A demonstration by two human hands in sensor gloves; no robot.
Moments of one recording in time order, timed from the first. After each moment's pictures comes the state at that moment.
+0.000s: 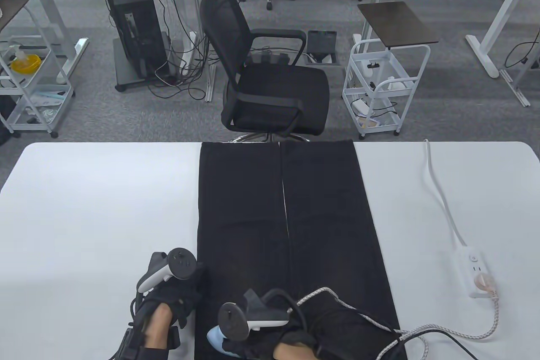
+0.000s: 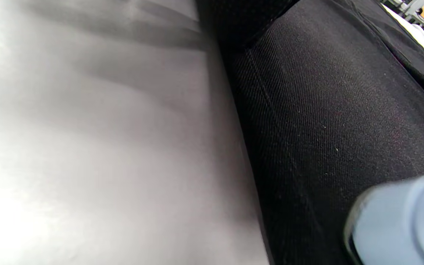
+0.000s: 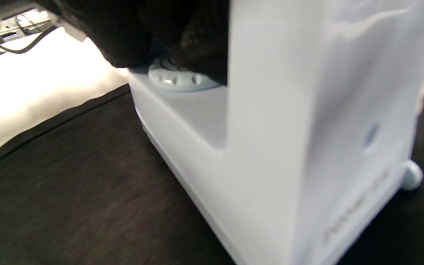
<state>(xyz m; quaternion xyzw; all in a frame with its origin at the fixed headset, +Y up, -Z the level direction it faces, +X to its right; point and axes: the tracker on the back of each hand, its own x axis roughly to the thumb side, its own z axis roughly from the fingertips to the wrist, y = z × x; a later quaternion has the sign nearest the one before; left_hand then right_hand) -0.236 -0.820 -0.345 -0.33 -0.08 0.19 0.92 -0.041 -0.763 -0.249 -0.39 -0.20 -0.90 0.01</state>
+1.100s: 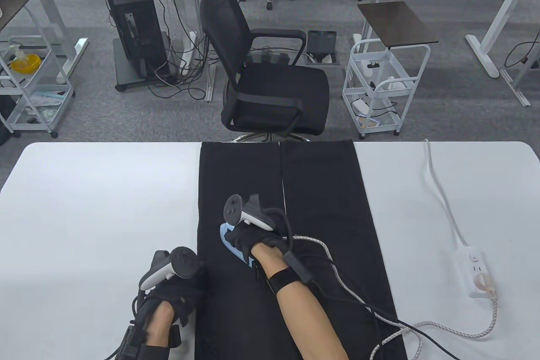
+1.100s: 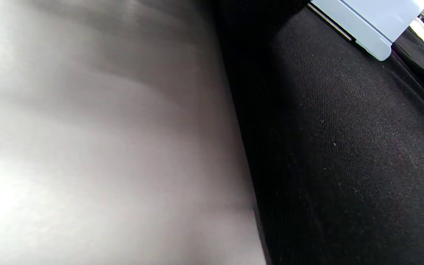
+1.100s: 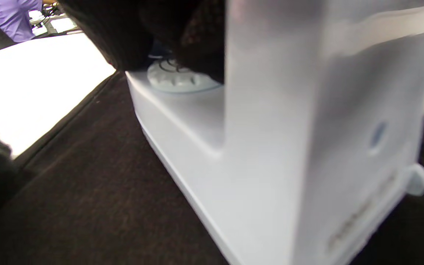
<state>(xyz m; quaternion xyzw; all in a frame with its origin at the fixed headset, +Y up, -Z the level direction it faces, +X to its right) -0.231 -0.822 -0.347 -0.35 -0.09 0.18 0.92 -0.053 -0.762 -0.459 -0.14 -0.19 -0.97 -0.05</state>
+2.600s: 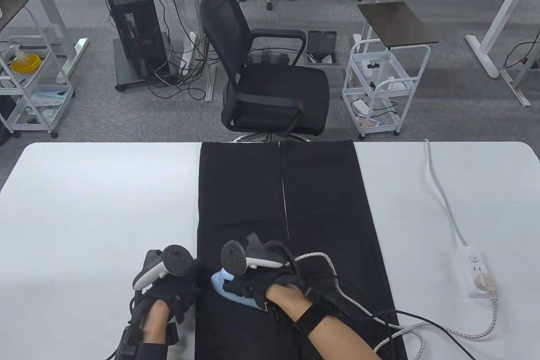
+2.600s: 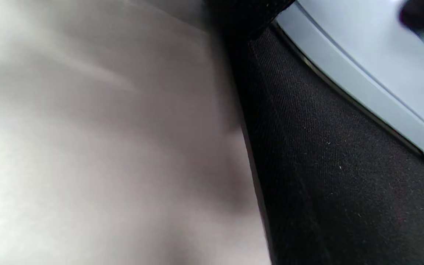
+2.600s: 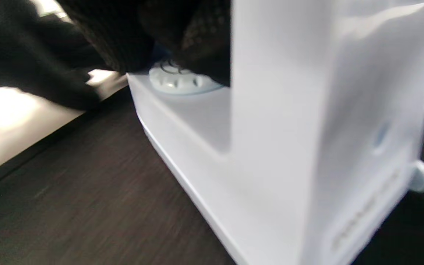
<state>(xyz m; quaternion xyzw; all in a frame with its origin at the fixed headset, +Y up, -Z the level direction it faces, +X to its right) -0.245 -0.822 -0.351 -0.34 -0.09 0.22 0.91 -0.047 -0.764 -0.393 -0.28 -0.21 -0.94 -0.03</state>
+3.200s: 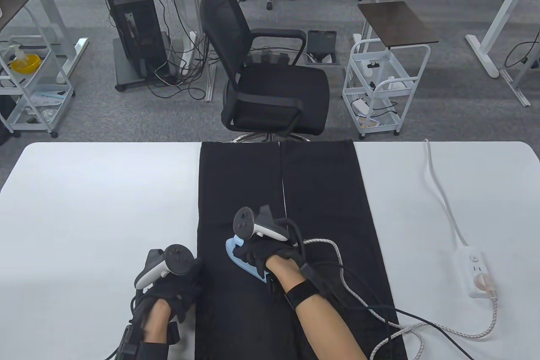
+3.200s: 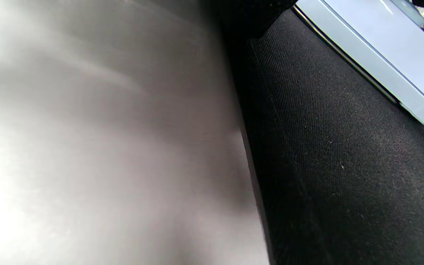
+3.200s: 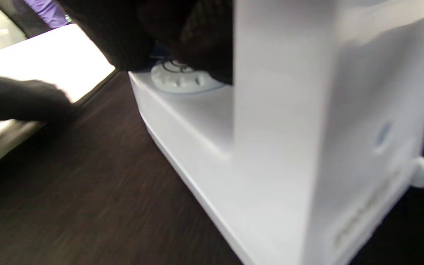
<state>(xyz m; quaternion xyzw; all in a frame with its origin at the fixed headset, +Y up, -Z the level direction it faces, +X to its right) -0.243 -0.822 -0.352 -0.34 -0.09 0.22 0.91 -0.030 -0.764 -0.423 -0.20 -0.22 -0.96 -0.05</state>
